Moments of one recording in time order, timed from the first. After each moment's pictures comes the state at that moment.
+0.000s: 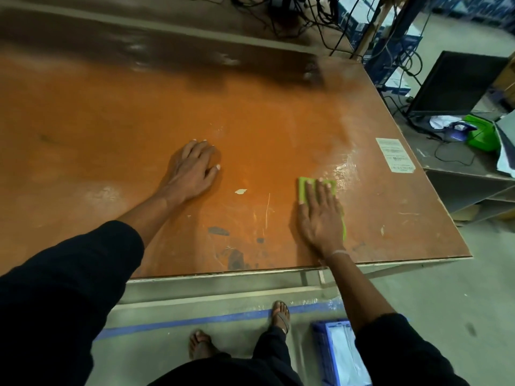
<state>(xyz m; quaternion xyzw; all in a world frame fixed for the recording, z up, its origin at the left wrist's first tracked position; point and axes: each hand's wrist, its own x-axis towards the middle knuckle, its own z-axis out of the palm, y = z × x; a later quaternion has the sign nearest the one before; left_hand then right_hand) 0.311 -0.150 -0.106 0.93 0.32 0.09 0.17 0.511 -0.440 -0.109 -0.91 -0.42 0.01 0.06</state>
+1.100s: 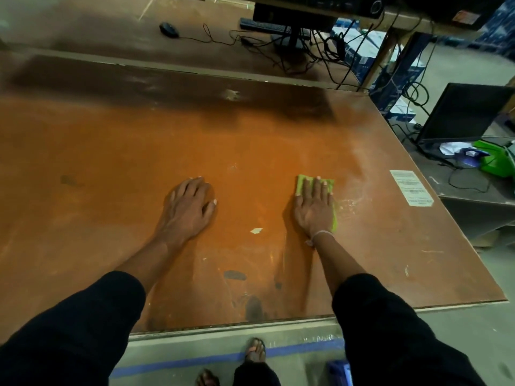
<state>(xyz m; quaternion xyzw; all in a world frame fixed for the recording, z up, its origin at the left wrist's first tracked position) 0.283 -0.122 -0.112 0.92 0.36 0.09 0.12 0.552 -0.308 -0.110 -0.93 -0.38 0.01 0.03</state>
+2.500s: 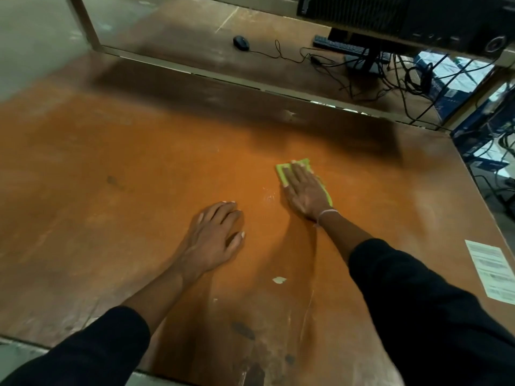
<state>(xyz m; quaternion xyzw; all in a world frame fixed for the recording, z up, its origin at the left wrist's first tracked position) 0.289 -0.116 -0.122 0.91 0.39 0.11 0.10 0.601 -0.113 -0.102 -0.75 -0.66 0.05 0.04</state>
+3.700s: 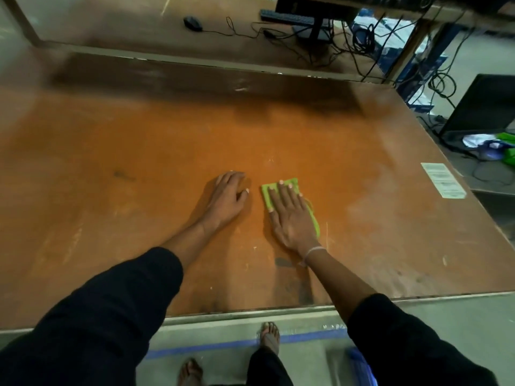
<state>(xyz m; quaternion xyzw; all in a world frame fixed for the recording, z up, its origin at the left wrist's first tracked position) 0.264 -0.093 -0.111 0.89 0.31 0.17 0.28 0.402 -0.265 -0.117 -0.83 -0.55 0.02 0.06</state>
